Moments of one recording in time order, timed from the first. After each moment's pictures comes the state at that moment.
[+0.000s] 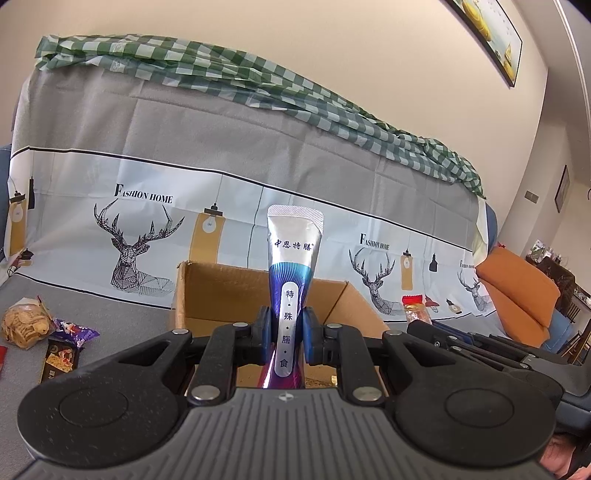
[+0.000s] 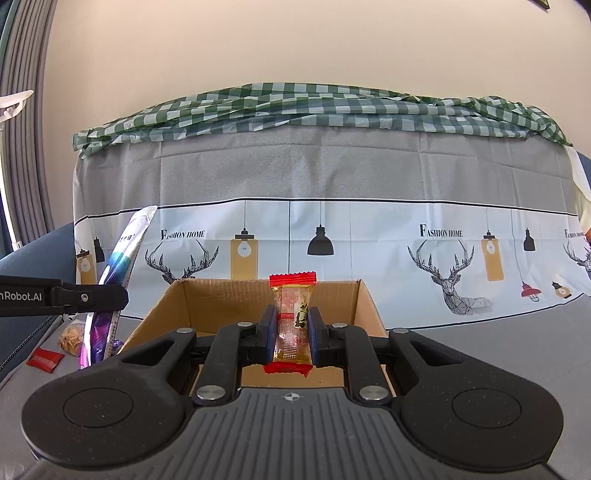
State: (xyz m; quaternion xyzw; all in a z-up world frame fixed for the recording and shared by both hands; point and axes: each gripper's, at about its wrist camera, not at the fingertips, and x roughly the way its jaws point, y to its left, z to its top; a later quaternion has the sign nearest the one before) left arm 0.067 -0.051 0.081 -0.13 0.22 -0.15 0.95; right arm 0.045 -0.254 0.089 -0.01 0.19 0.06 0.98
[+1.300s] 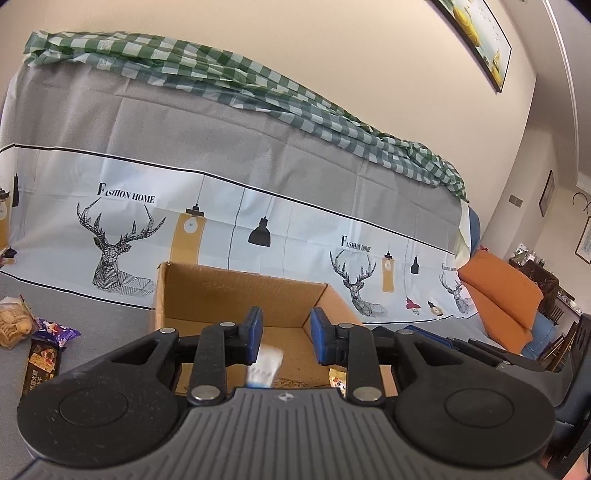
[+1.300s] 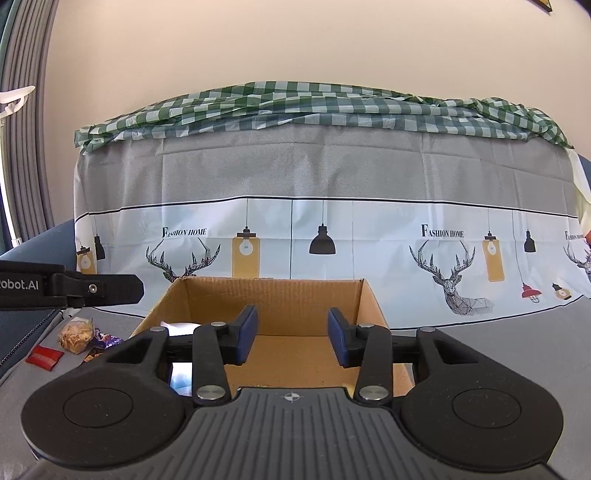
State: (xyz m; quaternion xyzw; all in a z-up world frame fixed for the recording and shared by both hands) left arm 0.063 -0.053 0.085 -0.14 0.22 -0.18 0.95; right arm 0.048 -0.247 0.087 -0.01 0.19 0.06 0.98
